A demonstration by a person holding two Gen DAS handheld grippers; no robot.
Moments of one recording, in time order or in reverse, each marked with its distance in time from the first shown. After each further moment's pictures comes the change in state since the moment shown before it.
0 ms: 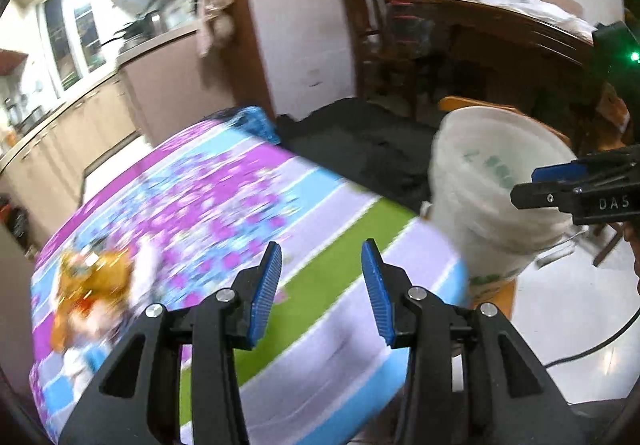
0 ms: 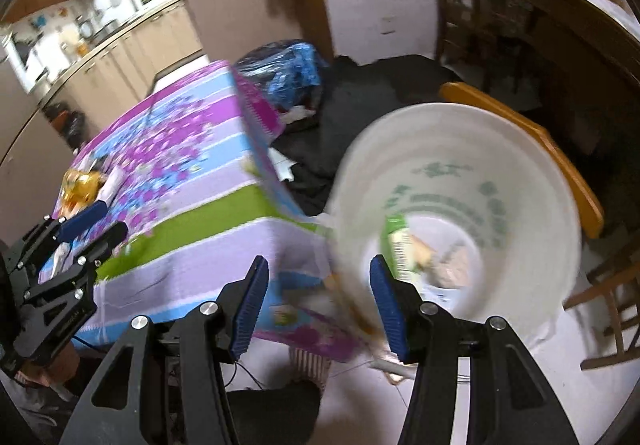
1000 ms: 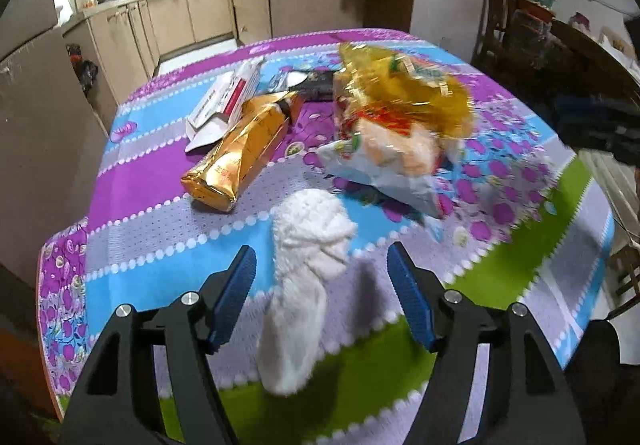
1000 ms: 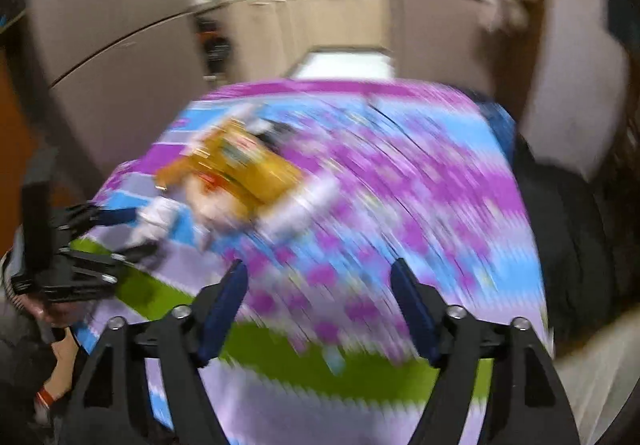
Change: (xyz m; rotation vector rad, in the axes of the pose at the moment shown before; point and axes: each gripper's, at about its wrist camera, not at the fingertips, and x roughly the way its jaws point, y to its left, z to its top) left arm -0.007 0.246 -0.125 -0.337 0.185 0.136; right arm 0.085 0.279 0.055 -0.587 -0.089 0.349
